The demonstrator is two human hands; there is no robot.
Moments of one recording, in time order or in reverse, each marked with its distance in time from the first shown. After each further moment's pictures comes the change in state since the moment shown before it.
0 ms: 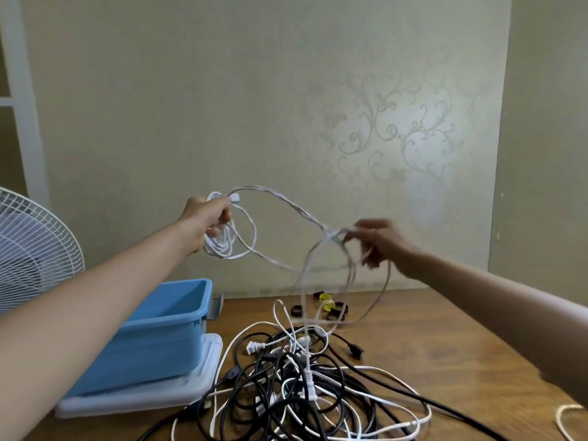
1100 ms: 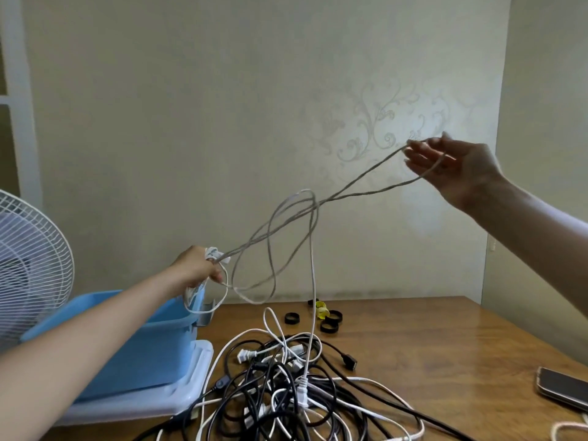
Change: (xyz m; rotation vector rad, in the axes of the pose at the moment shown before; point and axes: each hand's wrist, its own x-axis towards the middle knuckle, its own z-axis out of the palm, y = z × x) left_hand 0.008 -0.072 -0.017 0.643 -0.178 -0.031; right_hand 0.016 -0.074 -0.102 0.884 0.238 -0.126
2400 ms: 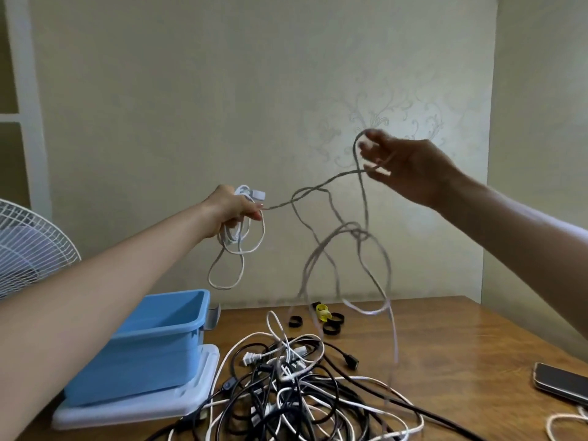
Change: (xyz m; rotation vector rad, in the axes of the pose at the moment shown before) left_hand -0.017 0.113 -0.037 -0.336 -0.009 0.199; right_hand -0.016 0.006 0.048 -0.178 -0.400 0.092
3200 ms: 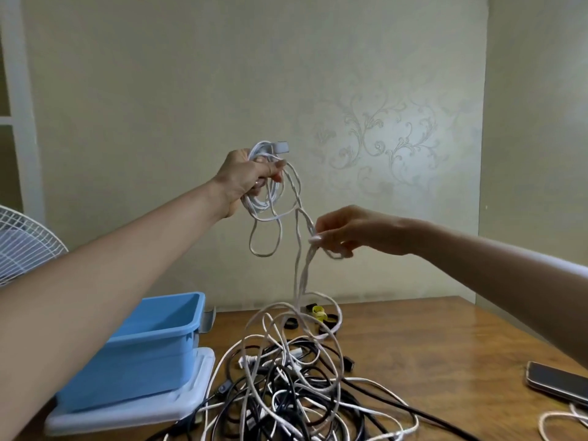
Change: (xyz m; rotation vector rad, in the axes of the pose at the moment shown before) left_hand -0.009 0.050 0.013 -0.345 -0.041 0.295; right_hand -0.023 0.056 0.023 -0.795 -0.479 0.230
